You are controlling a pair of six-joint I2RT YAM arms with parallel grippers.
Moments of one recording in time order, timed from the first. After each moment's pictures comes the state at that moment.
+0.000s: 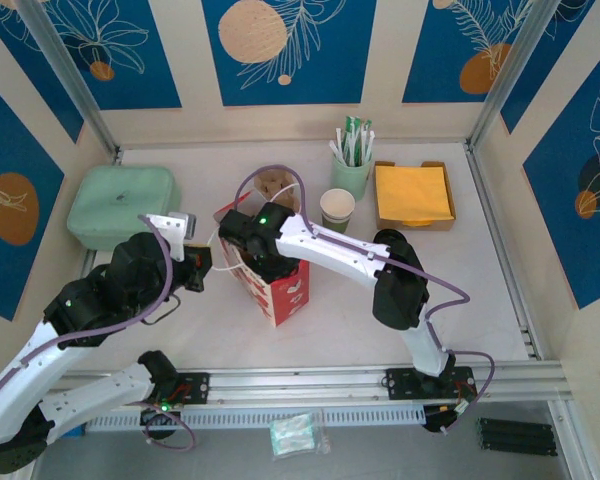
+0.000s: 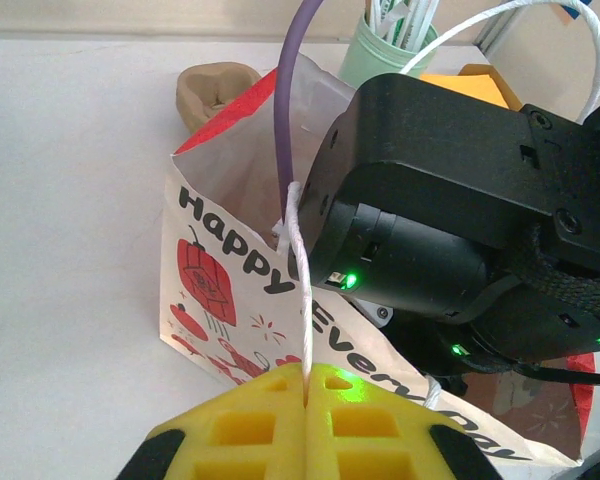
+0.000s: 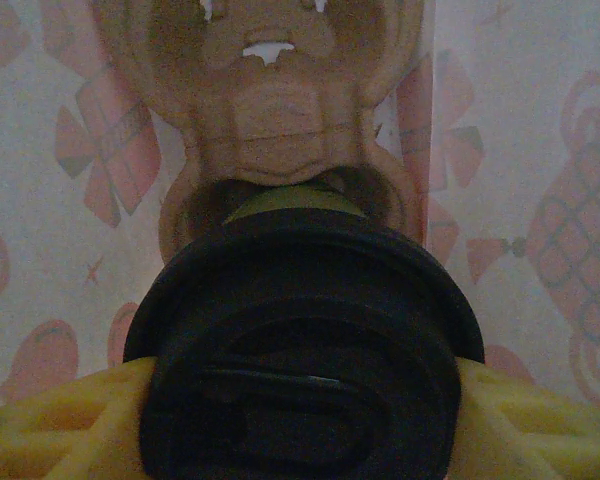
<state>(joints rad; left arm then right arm) -0.82 0.76 1.15 -0.96 -0.26 -0.49 1.06 2.08 1.97 -1.41 0.11 0.47</state>
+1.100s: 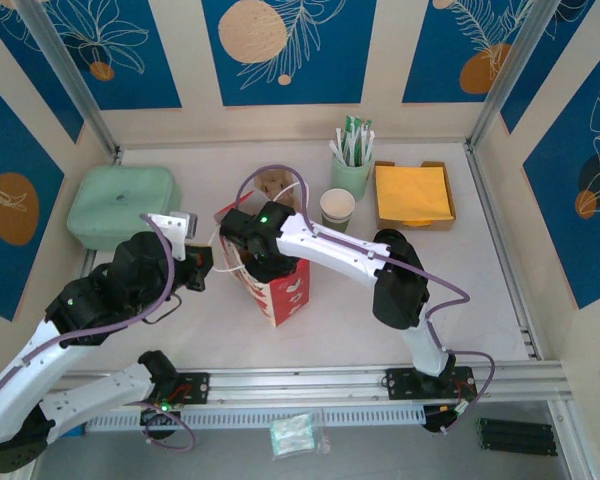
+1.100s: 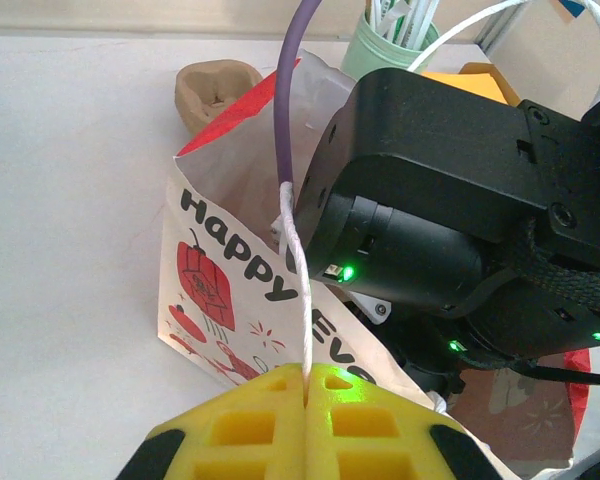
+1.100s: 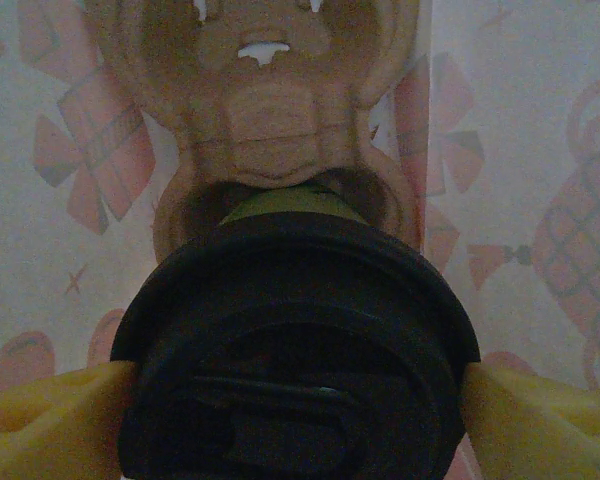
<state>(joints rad) -0.82 0.76 1.15 -0.96 -0.26 -0.49 1.05 2.08 1.97 -1.41 0.10 0.46</state>
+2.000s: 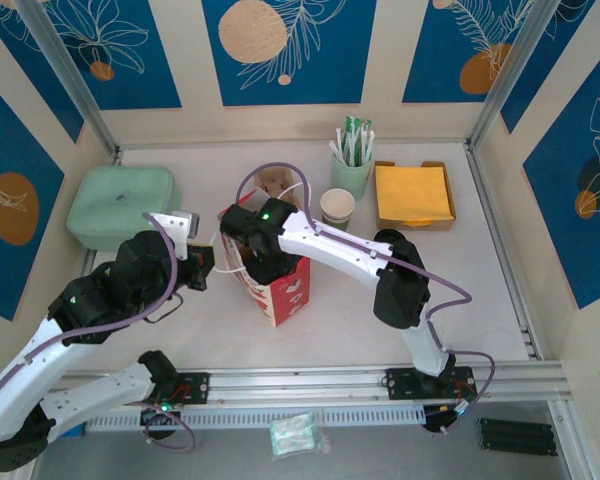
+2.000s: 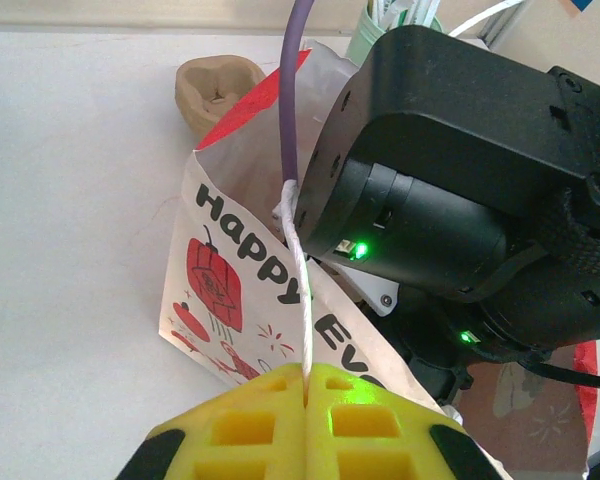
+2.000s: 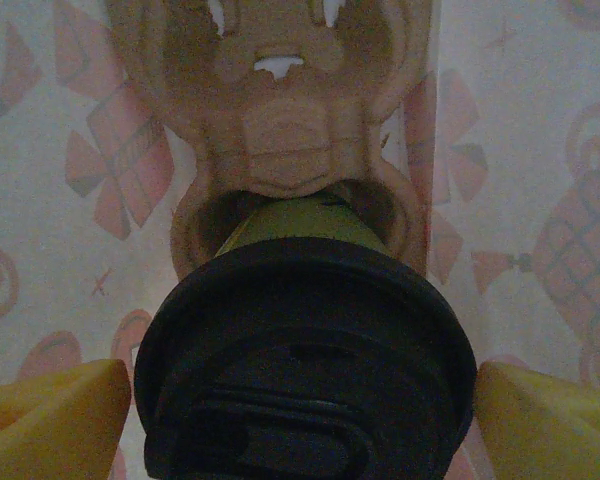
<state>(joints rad) -0.82 0.77 1.15 -0.96 -0.26 -0.49 1.05 2.07 1.99 -1.41 0.08 0.46</state>
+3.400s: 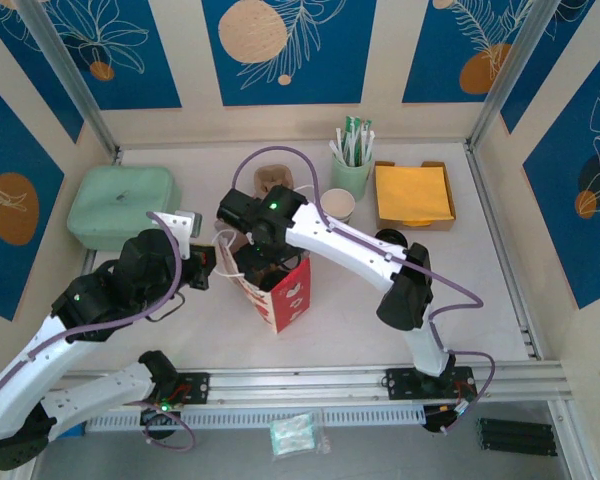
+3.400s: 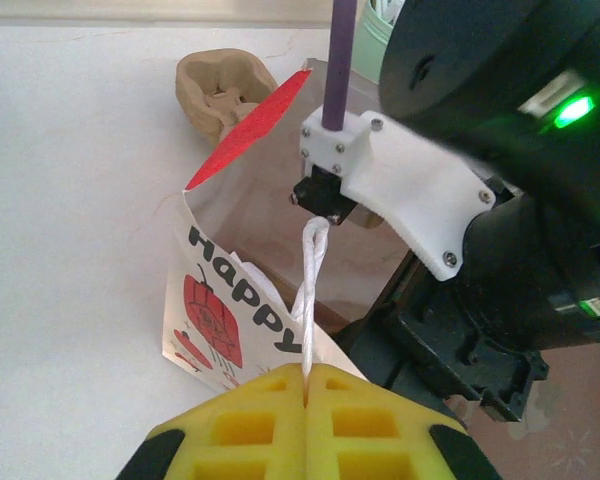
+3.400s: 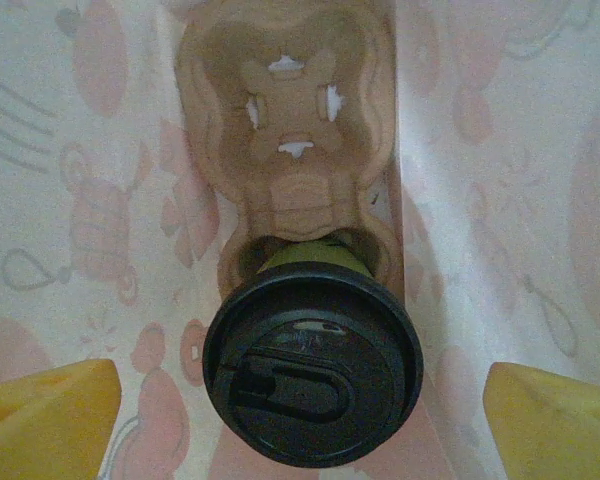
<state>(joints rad) -0.82 0.79 1.15 -0.96 -0.26 -0.49 1.06 2.05 2.16 -1.48 0.08 0.45</state>
